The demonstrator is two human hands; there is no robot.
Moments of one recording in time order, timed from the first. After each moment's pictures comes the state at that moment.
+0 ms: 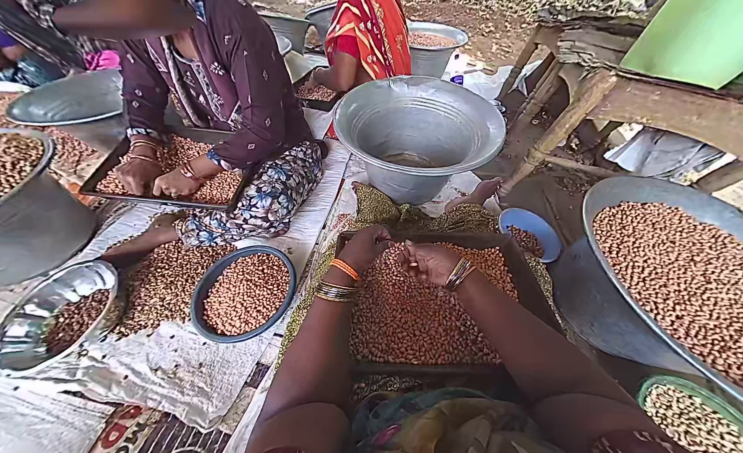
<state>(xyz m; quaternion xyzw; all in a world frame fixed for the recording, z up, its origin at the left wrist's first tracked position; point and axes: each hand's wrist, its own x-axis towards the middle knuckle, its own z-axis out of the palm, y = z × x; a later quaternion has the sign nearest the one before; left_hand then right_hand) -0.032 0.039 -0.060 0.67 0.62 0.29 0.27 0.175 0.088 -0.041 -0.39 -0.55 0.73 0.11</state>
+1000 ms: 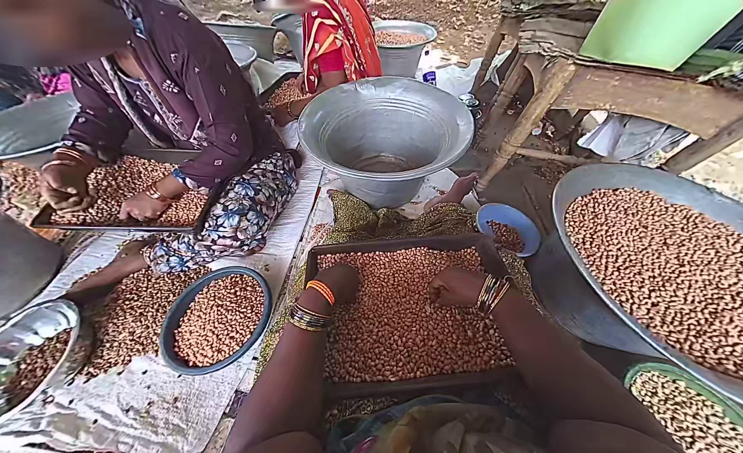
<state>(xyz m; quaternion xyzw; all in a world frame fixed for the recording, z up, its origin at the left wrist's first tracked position) -0.001 0.039 -0.052 0.67 0.67 -0.18 0.28 0.275 0.115 -0.036 -0.29 -0.89 0.29 -0.21</state>
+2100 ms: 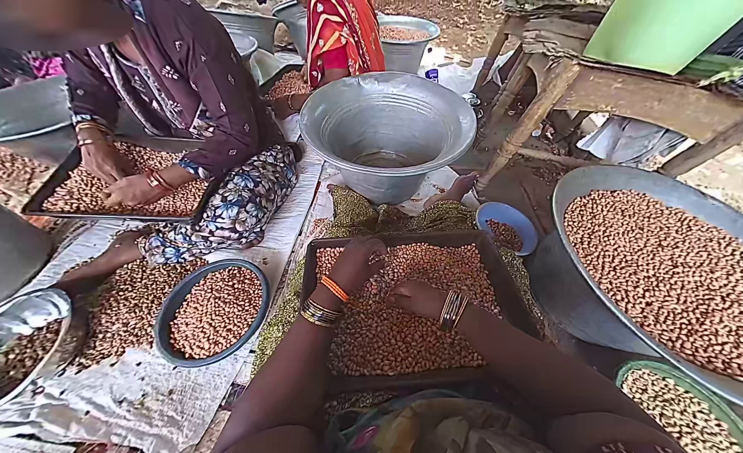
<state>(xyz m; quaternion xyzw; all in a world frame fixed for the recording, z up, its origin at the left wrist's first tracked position) 0.012 0.045 -0.065 0.75 0.57 0.28 0.19 0.220 0.061 -0.051 -0.33 -0.82 0.45 -0.11</state>
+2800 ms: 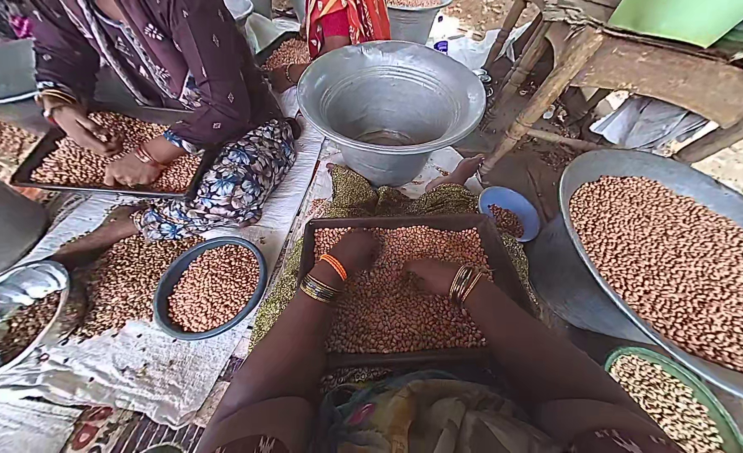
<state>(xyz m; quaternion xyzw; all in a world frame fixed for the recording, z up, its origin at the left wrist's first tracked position) 0.015 0.049 -0.077 0.78 0.60 0.00 0.20 0.239 0.081 -0.042 -0.32 -0.87 0.30 -0.23</state>
